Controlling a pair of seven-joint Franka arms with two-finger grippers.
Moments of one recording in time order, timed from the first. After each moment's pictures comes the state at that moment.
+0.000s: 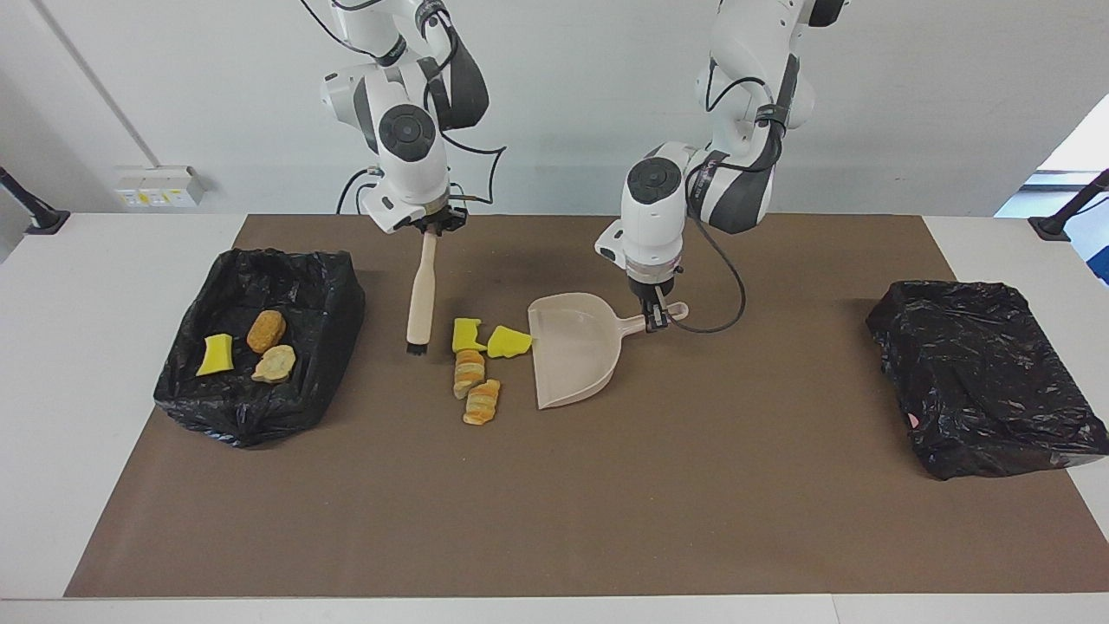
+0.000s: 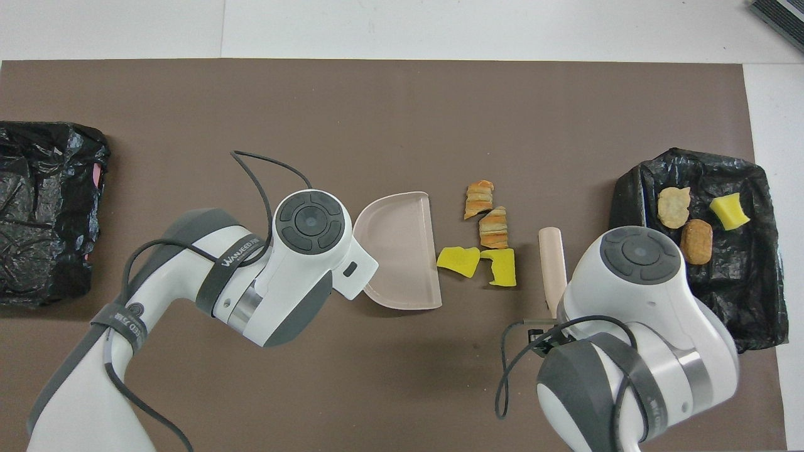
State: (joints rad) left arm -0.51 0.21 -0.09 -1.93 0.14 2.05 0.85; right arm 0.34 -0.16 0.01 -2.24 0.03 1.65 0.42
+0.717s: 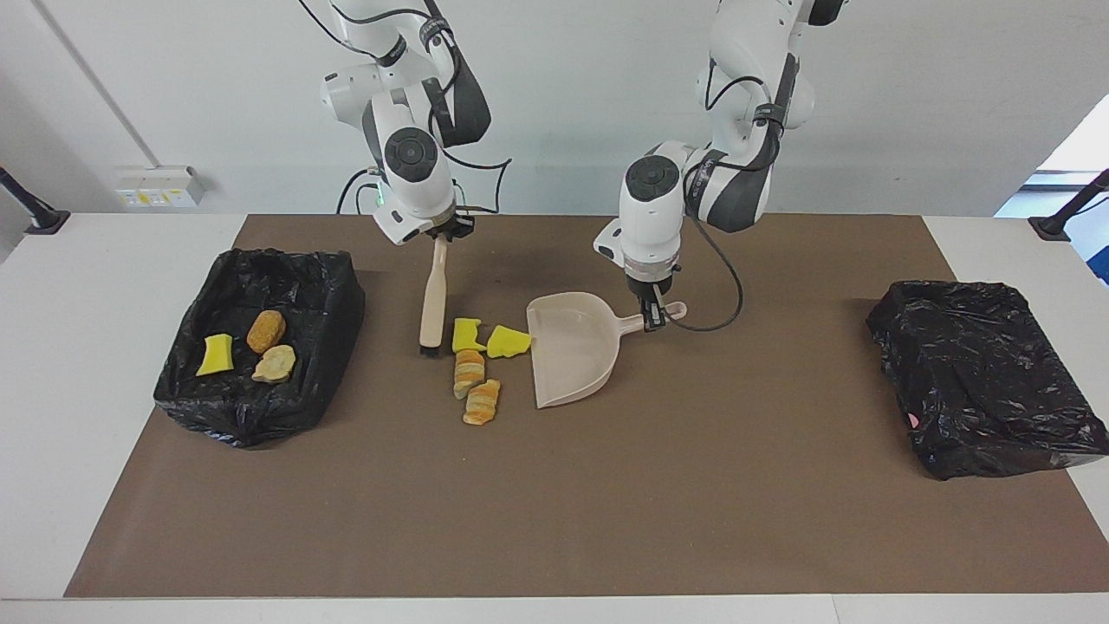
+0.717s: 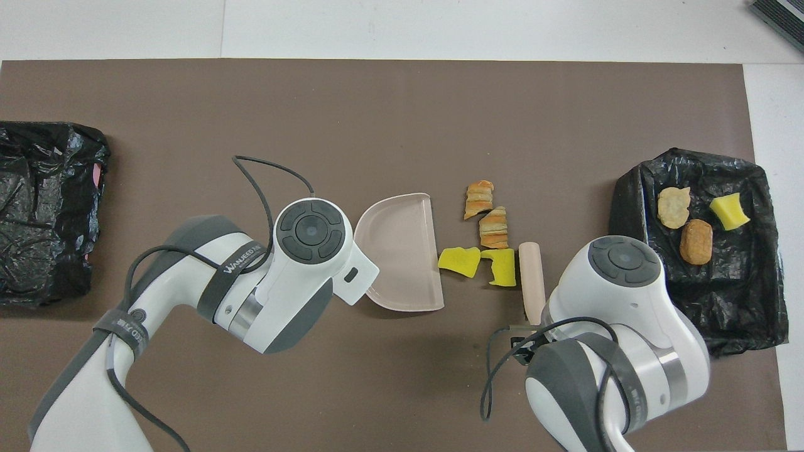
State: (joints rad) left arm -0.54 0.19 -0.09 -1.97 0.14 2.11 0.85; right arm 0.38 -0.09 0.01 -2.28 0.33 1.79 0.36
